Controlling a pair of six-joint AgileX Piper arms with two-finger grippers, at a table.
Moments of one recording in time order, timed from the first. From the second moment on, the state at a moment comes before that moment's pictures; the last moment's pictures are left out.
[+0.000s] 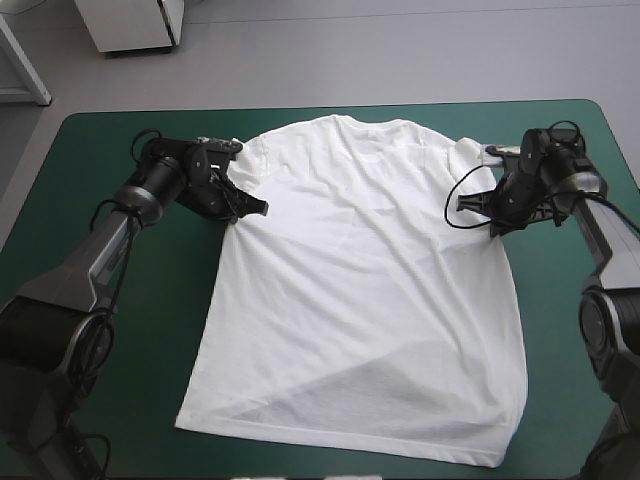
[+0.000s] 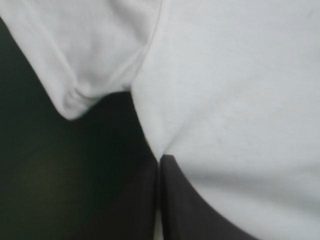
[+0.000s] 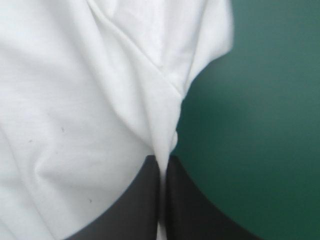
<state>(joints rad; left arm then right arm) -0.27 1.85 -1.64 -0.05 1.02 0.01 0.04 1.86 -1.62 0.06 1.15 0.07</state>
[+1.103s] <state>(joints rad) -0.27 1.44 -1.97 -0.06 0.98 0.07 0.04 1.45 -2.06 0.18 1.21 0.05</state>
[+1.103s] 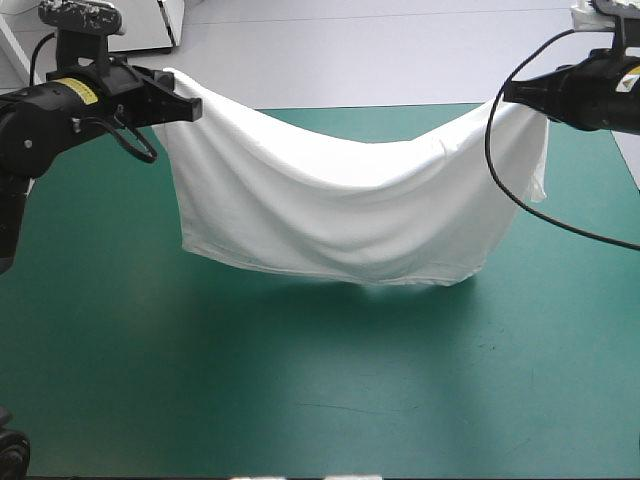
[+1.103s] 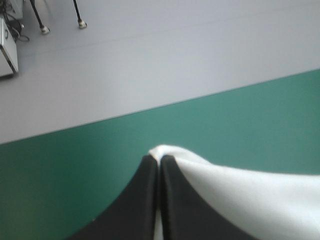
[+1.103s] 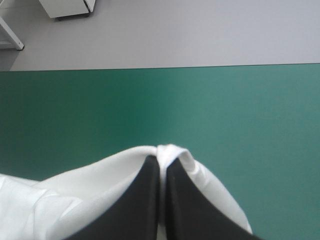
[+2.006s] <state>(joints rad) -0.27 1.82 -1.96 -0.01 0.70 0.01 0.04 1.90 -2.26 0.16 1.24 0.01</state>
